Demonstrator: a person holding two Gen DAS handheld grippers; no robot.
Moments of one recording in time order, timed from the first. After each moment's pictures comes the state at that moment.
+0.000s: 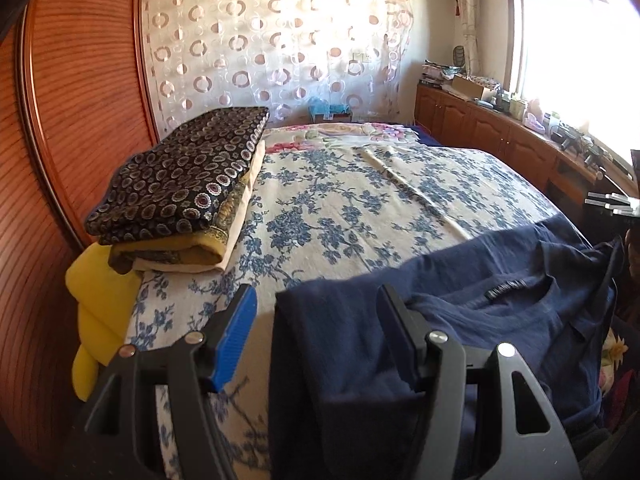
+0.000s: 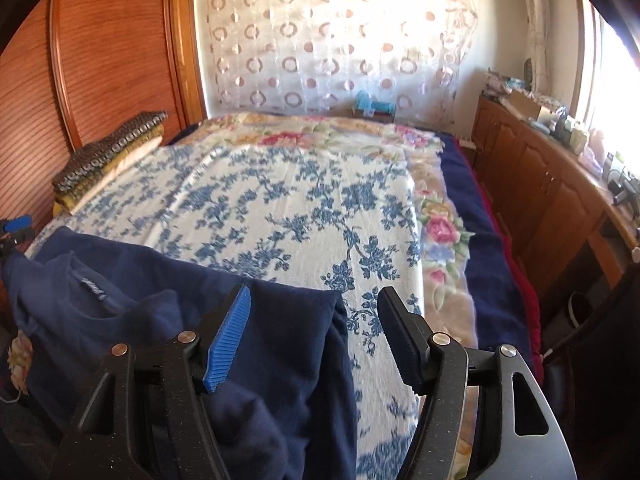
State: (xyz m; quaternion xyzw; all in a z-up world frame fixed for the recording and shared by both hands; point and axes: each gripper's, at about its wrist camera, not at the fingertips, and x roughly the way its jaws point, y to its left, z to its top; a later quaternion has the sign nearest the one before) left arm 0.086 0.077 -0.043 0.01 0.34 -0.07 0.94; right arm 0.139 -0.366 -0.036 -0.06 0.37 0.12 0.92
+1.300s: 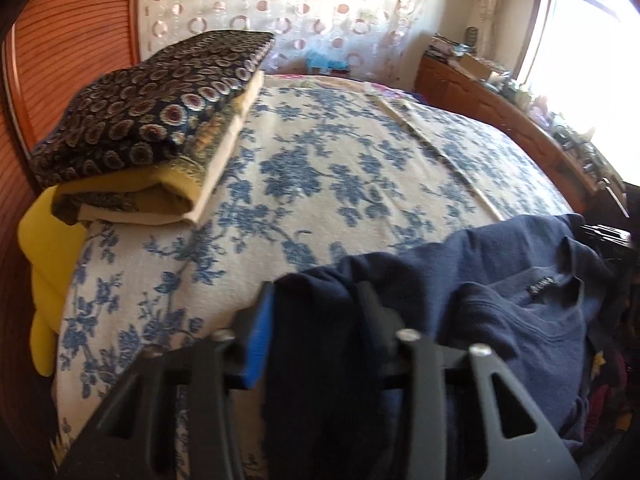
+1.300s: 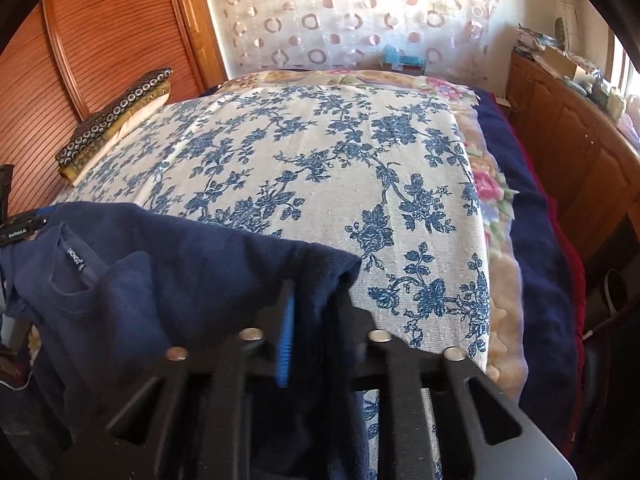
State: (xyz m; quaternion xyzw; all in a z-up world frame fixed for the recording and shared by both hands) left arm 0.132 0.091 -0.097 -0.05 0.43 -0.11 0.90; right arm 0.162 -0.368 -0.086 -0.04 0.43 0.18 0.89
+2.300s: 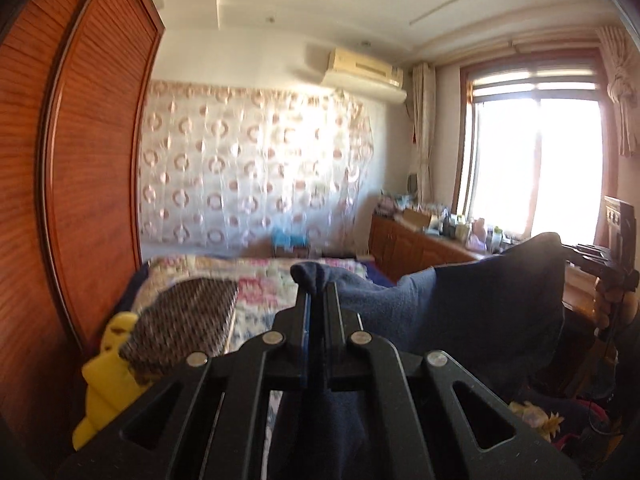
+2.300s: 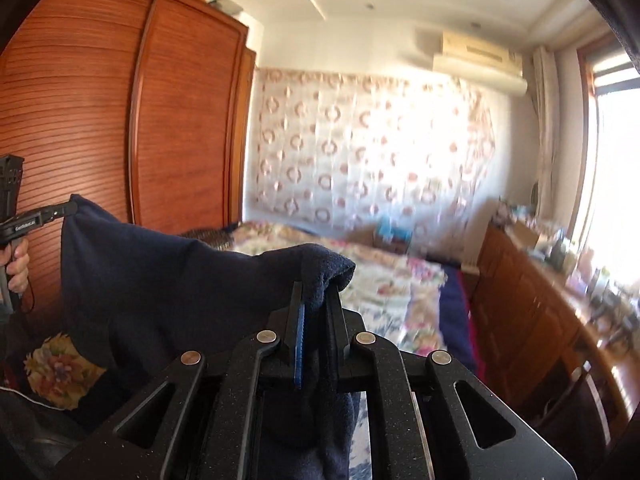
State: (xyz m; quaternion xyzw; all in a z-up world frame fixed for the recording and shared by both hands) left arm -0.043 0.092 0.166 -0.05 0.11 -0.15 0.98; right arm -0.021 -0.339 0.188 -0.12 0.13 0.18 0.97
